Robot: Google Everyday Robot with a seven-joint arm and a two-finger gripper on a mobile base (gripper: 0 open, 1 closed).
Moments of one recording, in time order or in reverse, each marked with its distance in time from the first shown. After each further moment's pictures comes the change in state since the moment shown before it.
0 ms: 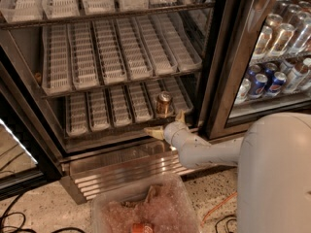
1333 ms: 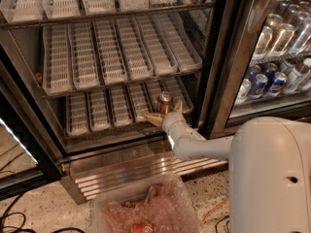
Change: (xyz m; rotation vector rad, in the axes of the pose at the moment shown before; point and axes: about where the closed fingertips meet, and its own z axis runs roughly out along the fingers) arm -0.031 -0.024 0.048 0.061 -0.186 0.120
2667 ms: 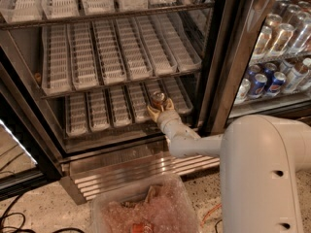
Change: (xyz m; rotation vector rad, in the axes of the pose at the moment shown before) arm -0.001 0.015 0.019 -0.021 -0.013 -0.031
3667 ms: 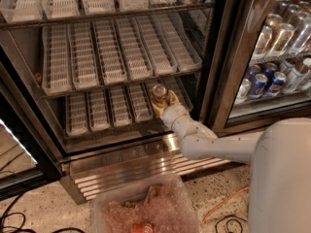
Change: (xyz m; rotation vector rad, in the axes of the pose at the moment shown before) arm -0.077 0.000 -0.048 -0.071 -0.096 -0.128
